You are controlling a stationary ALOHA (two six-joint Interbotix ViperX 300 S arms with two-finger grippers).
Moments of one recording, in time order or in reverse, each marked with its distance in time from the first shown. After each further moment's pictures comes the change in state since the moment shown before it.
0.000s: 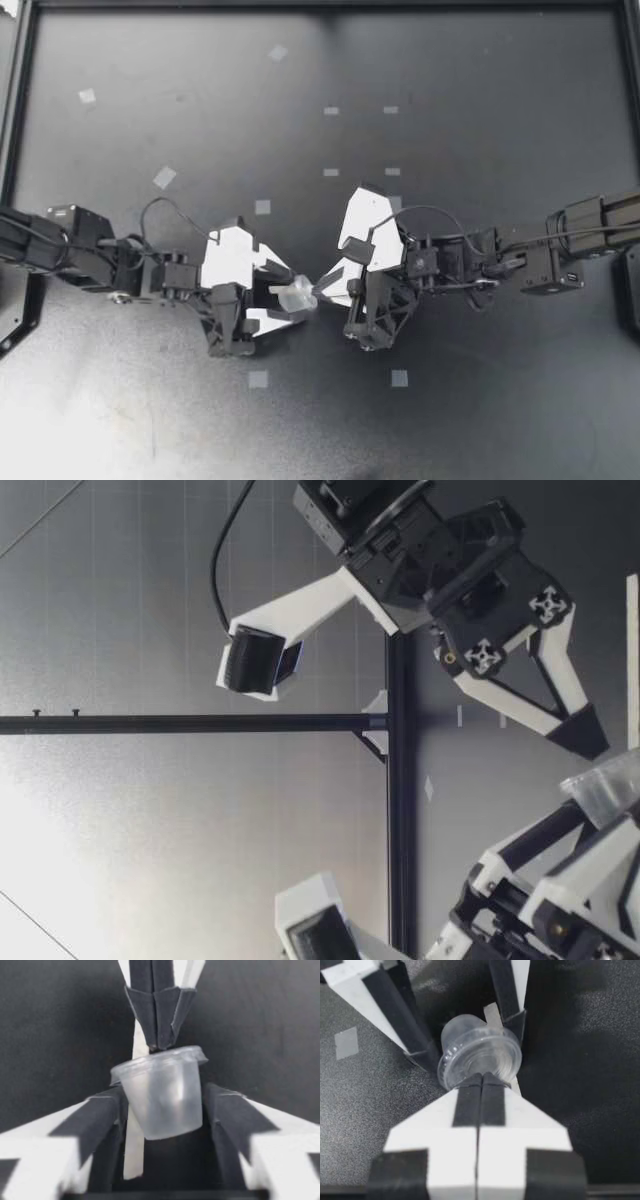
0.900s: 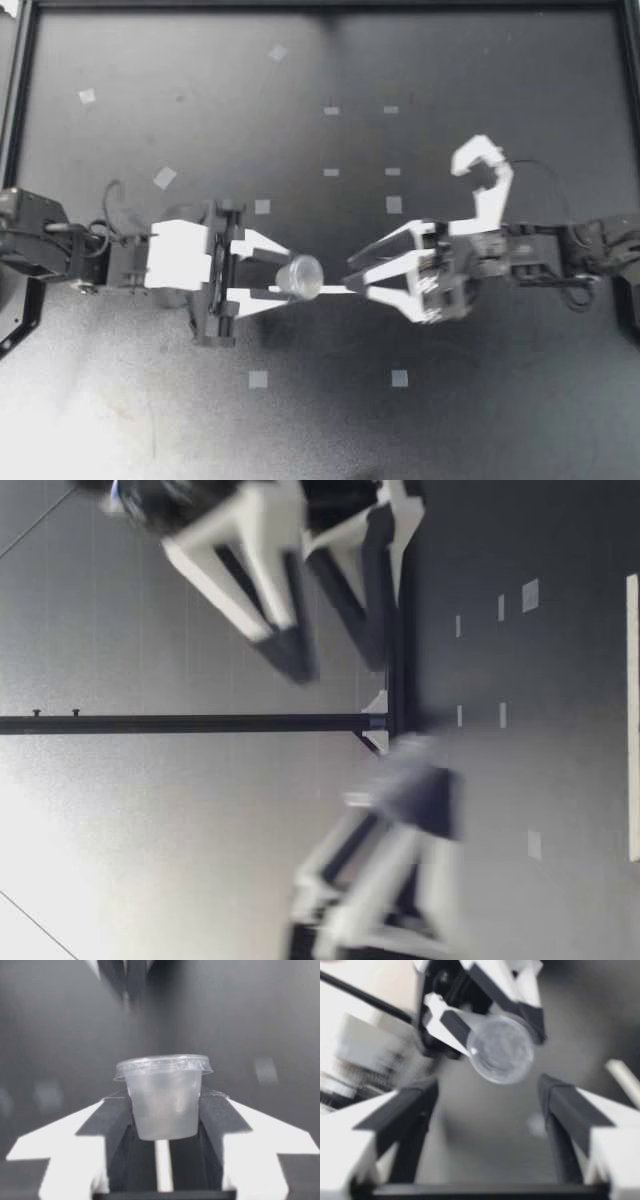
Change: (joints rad) left arm 0.000 -0.244 0.067 -0.020 -0.219 0.259; right arm 0.021 -0.311 0.310 0.026 -0.535 0.632
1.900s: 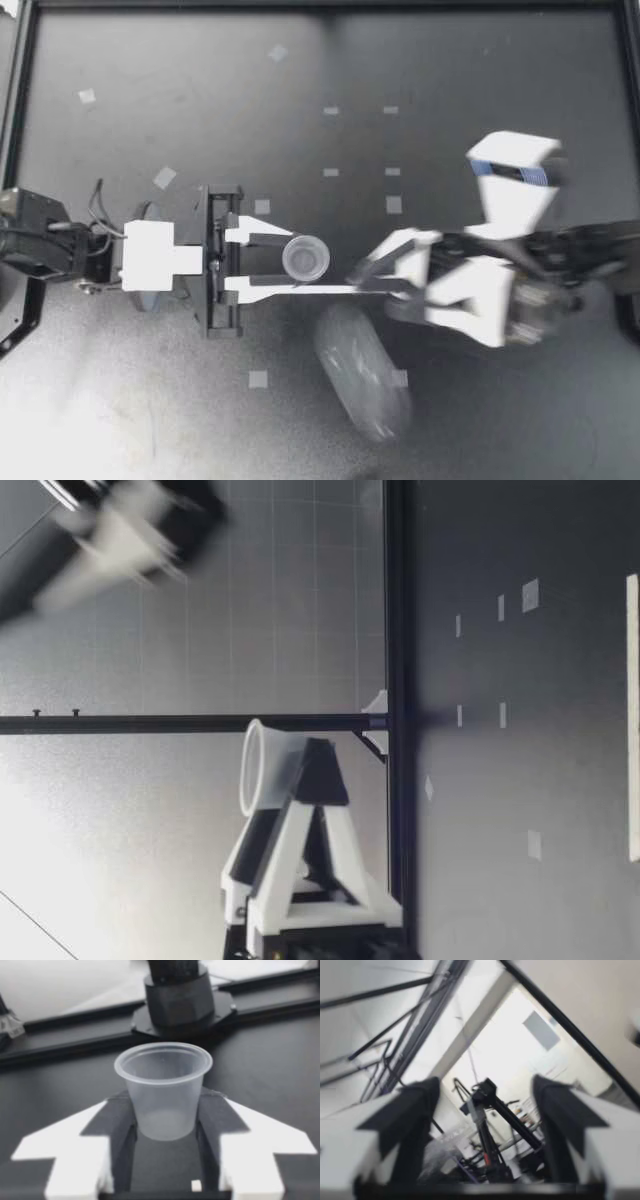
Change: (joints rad) left arm 0.002 0.026 -0.008 -0.034 -0.210 0.074; right arm 0.009 -0.020 -0.051 -0.256 -0.653 -0.032
